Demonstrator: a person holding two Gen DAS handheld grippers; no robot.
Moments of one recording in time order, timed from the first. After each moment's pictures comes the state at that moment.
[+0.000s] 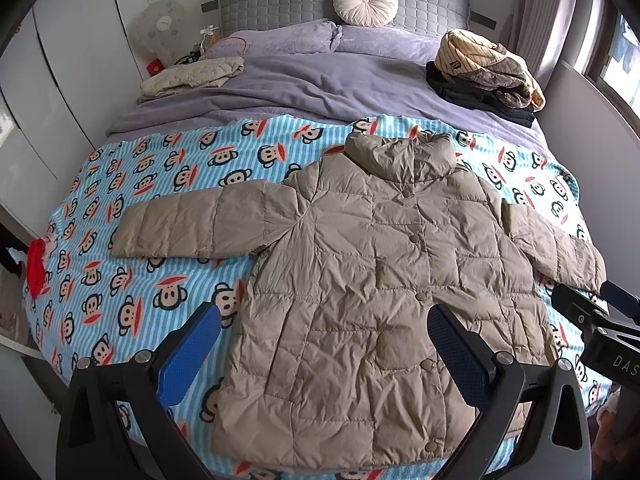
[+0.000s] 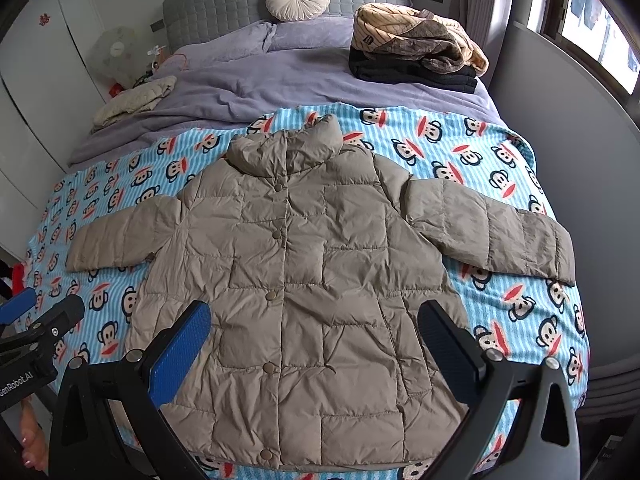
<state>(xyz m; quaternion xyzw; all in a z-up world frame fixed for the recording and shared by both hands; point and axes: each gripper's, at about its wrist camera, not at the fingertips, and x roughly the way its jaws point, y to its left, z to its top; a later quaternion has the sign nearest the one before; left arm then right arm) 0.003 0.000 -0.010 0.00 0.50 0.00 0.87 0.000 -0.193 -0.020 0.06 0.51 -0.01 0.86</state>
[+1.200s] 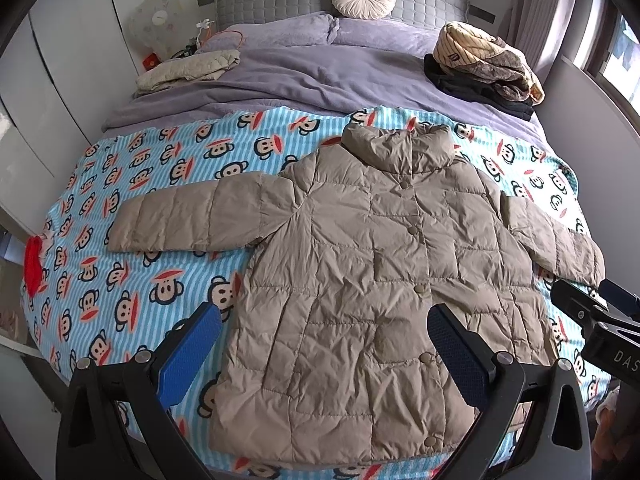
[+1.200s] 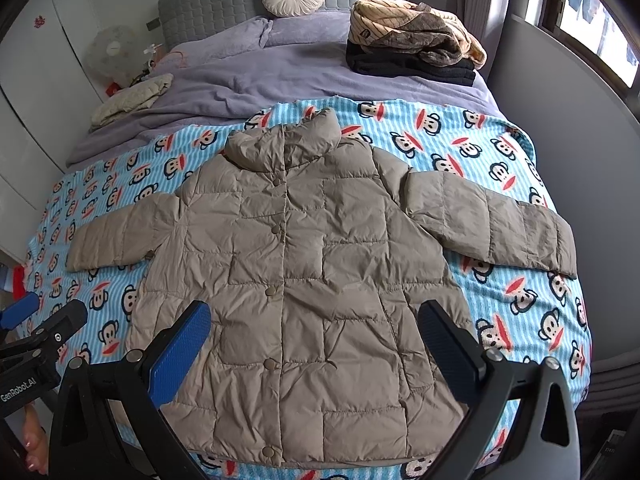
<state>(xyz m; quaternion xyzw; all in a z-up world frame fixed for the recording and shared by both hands) 0.000 -0.001 -0.019 0.00 0.51 0.00 0.86 0.000 -0.193 -0.023 0.06 0.51 -0.01 0.86</state>
